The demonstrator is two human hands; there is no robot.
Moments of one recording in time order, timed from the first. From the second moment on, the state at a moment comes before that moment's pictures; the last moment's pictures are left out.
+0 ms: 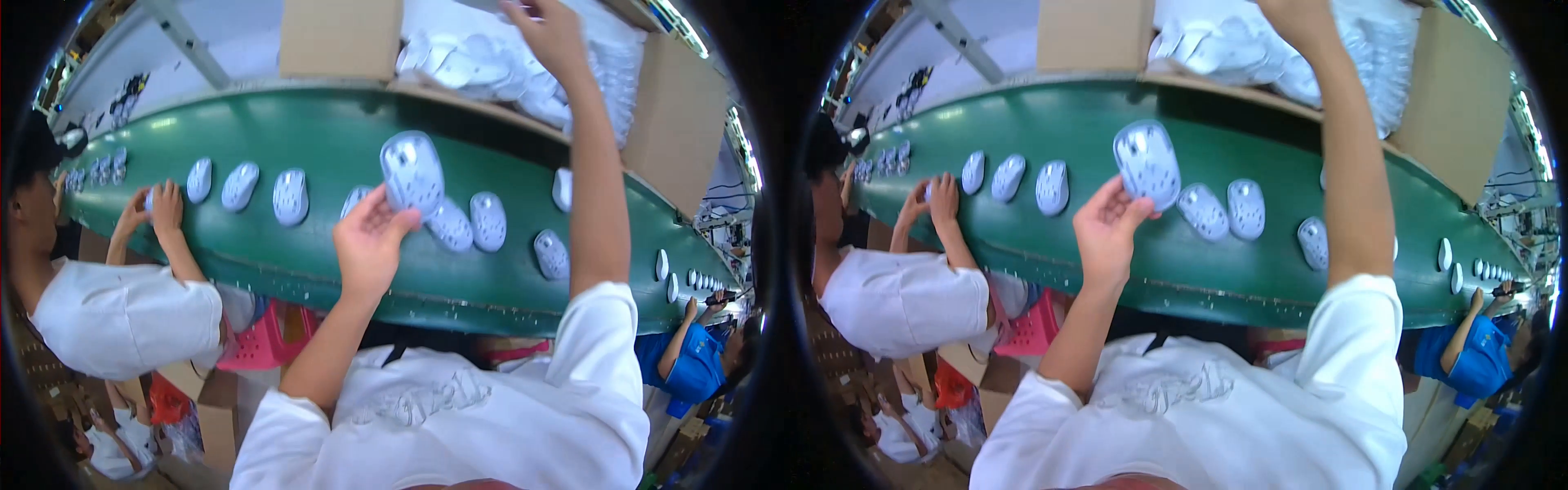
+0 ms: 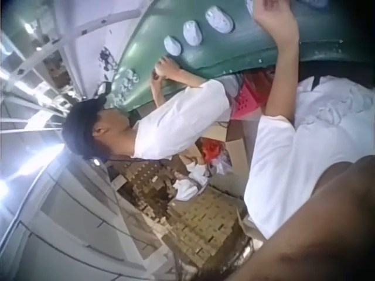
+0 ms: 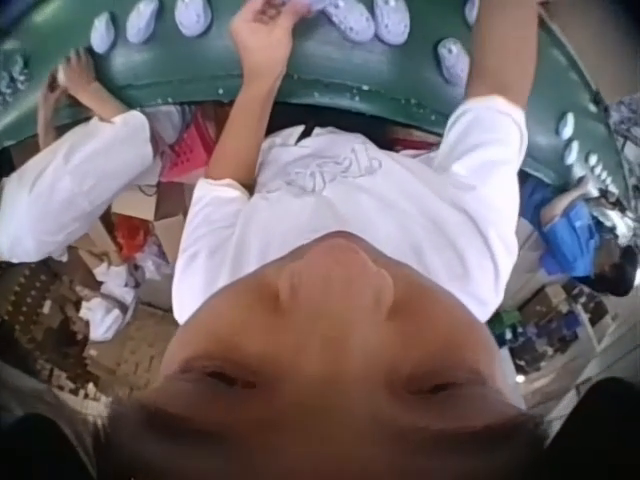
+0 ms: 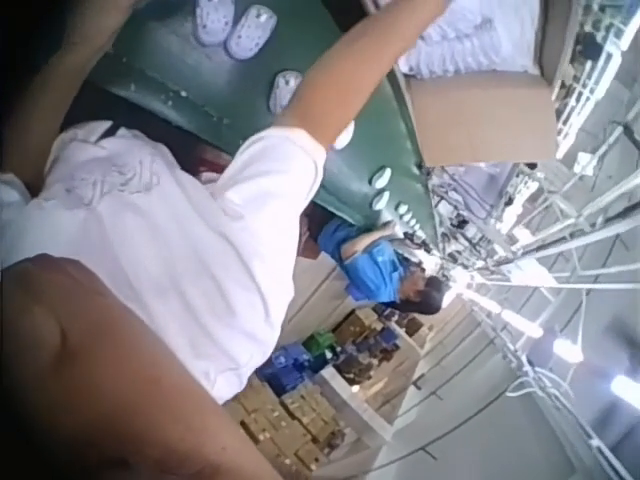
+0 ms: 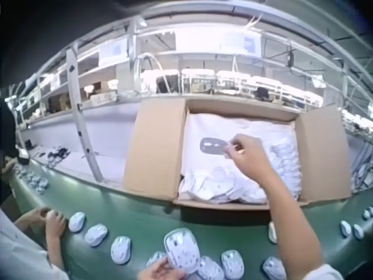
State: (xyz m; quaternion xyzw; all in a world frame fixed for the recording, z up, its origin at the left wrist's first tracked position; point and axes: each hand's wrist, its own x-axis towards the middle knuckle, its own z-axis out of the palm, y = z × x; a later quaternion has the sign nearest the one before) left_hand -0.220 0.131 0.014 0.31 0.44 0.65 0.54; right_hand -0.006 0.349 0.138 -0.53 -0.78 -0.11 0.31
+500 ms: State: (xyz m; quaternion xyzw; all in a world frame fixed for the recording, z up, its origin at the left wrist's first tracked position) left_hand -0.176 0.077 0.035 0.38 0.39 0.69 0.48; right_hand -0.049 0.085 0.038 -0.42 -0.66 0.12 0.61
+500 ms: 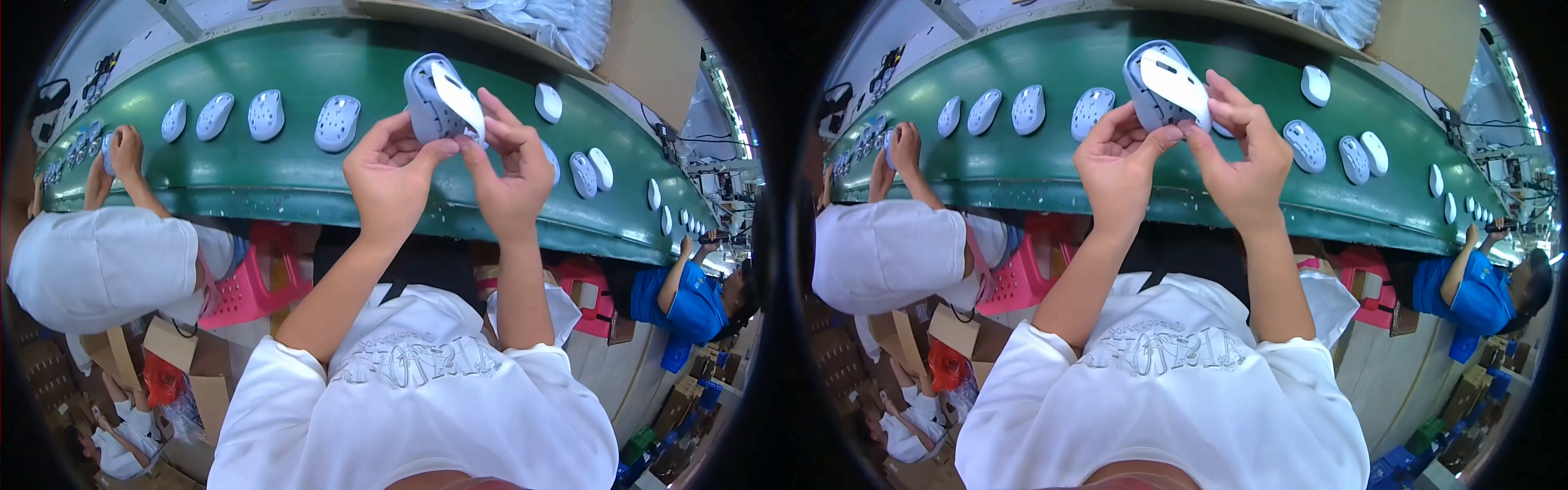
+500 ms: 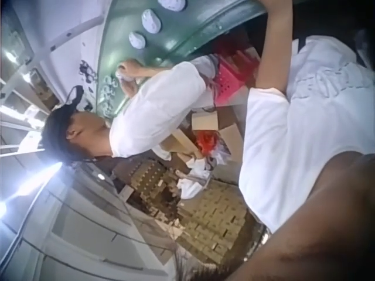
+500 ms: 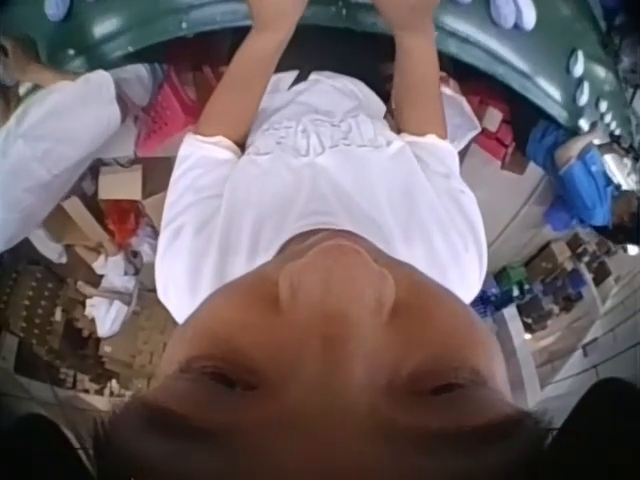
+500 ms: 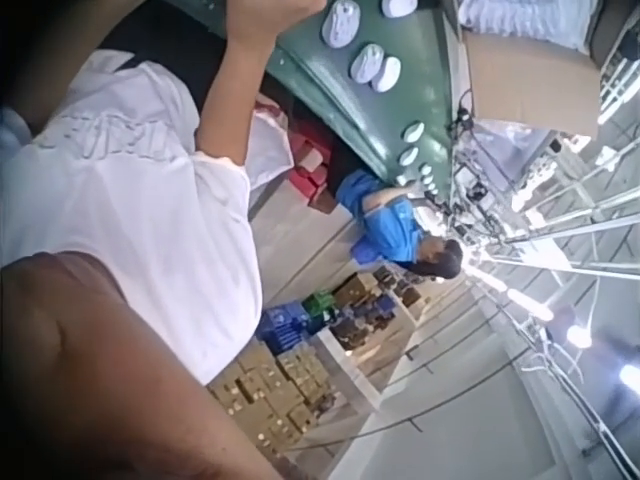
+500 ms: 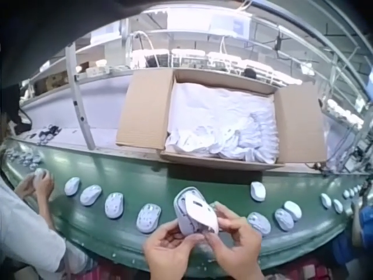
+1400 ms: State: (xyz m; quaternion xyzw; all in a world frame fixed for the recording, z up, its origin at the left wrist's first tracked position) left_hand -0.176 0.042 0.039 0.60 0.35 0.68 0.24; right_hand -0.026 0.035 0.064 -0.39 -0.61 0.39 0.57
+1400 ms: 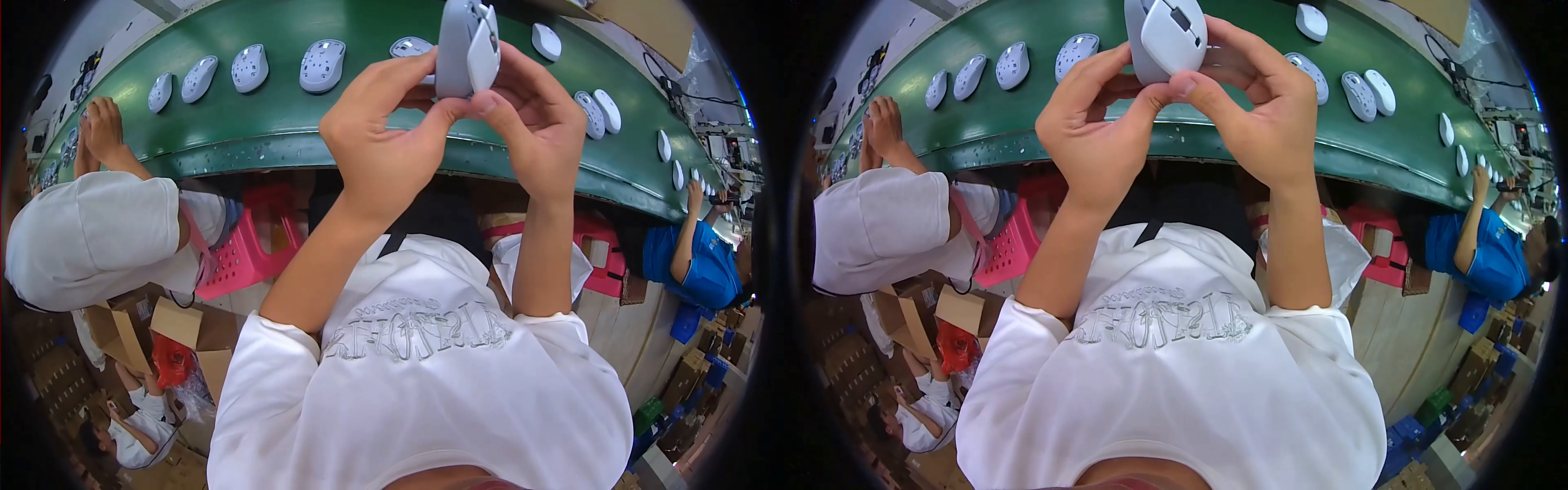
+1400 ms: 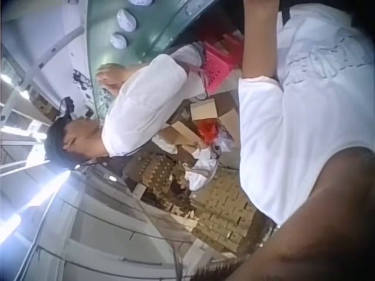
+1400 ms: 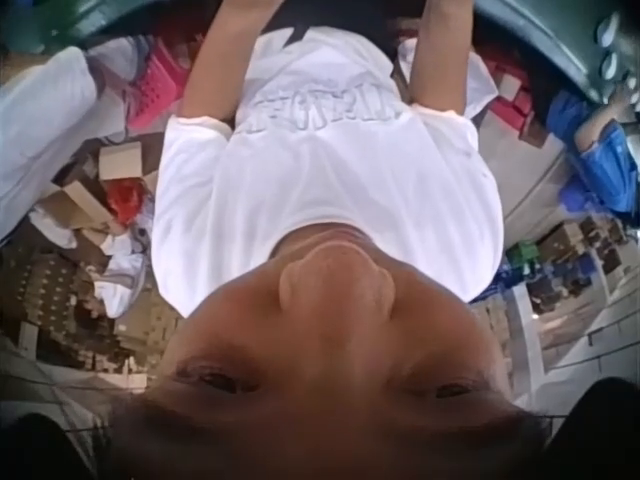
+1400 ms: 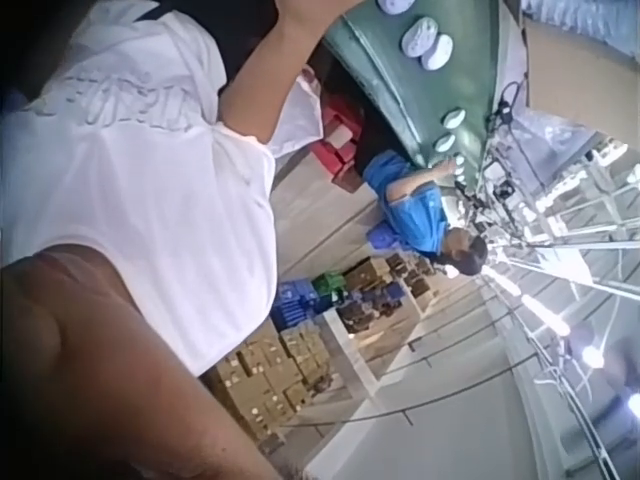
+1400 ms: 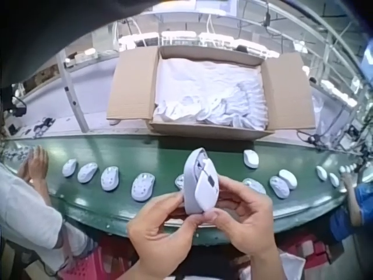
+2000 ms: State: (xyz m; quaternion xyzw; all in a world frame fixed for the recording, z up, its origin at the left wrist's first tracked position) left_hand -0.176 0.043 0.030 0.57 0.32 0.71 0.27; right_hand -0.050 0.030 0.041 -0.44 -0.54 0.31 0.65
